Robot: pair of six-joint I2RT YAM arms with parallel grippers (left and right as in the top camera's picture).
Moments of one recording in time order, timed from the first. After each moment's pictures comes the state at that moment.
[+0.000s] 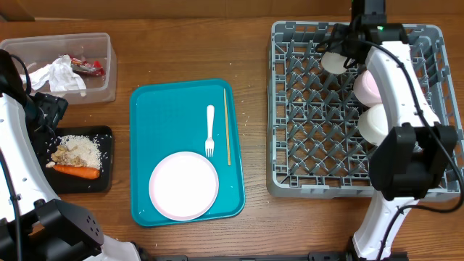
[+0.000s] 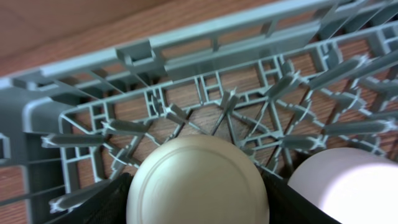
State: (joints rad) left arm 0.50 1.71 1.76 -1.45 -0.15 -0.81; right arm 0.02 2.10 1.93 -0.81 0.11 0.30
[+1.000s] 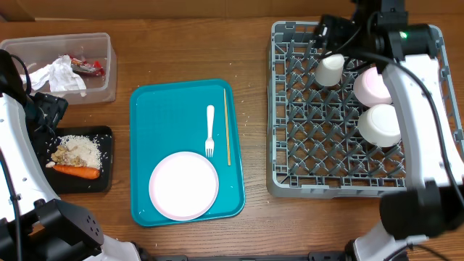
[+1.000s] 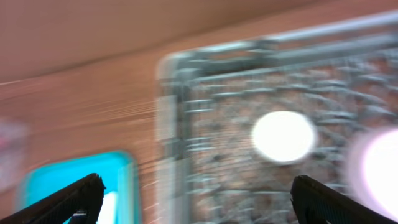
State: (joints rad) left arm 0.50 1.71 1.76 -1.45 -0.15 -0.81; right arm 0.10 1.79 1.92 -0.97 -0.17 0.31
